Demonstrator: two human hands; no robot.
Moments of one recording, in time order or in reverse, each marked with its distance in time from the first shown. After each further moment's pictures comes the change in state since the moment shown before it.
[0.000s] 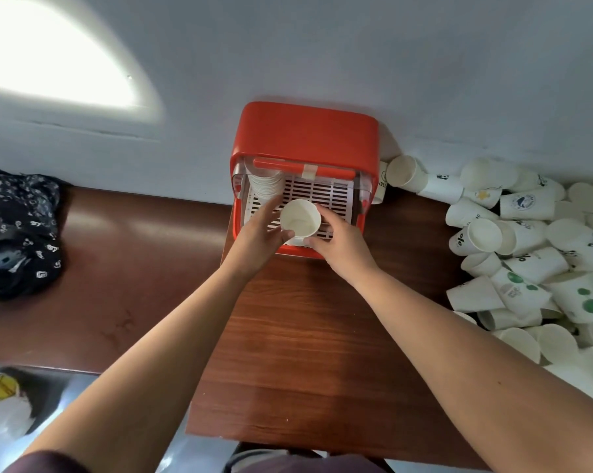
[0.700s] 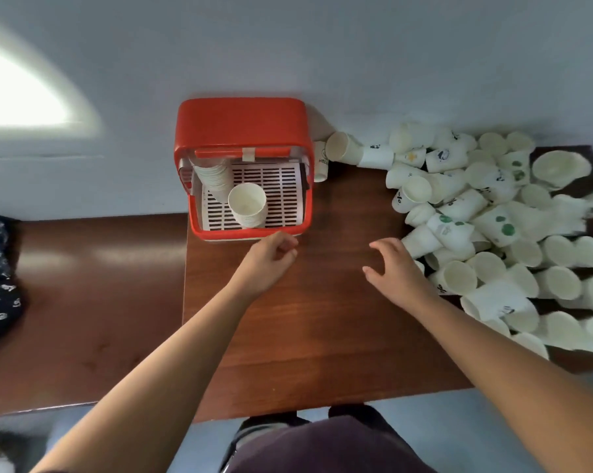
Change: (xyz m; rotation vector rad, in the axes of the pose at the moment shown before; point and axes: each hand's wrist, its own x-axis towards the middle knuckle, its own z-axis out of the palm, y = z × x) left_hand -0.064 0.035 0.066 0.084 -0.227 0.091; right_hand -0.156 0.098 -0.083 -0.382 0.089 0.245
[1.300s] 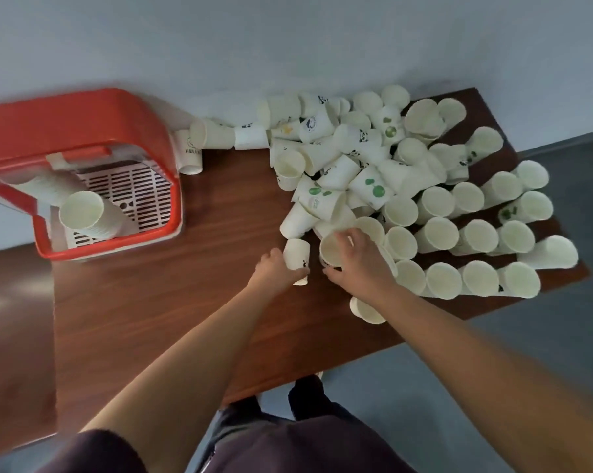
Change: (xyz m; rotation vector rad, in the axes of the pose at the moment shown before) left_hand 0.049 0.103 0.258 0.336 -0.320 -0.416; right_hand -0.046 0.178 -0.049 -0.205 0.033 0.046
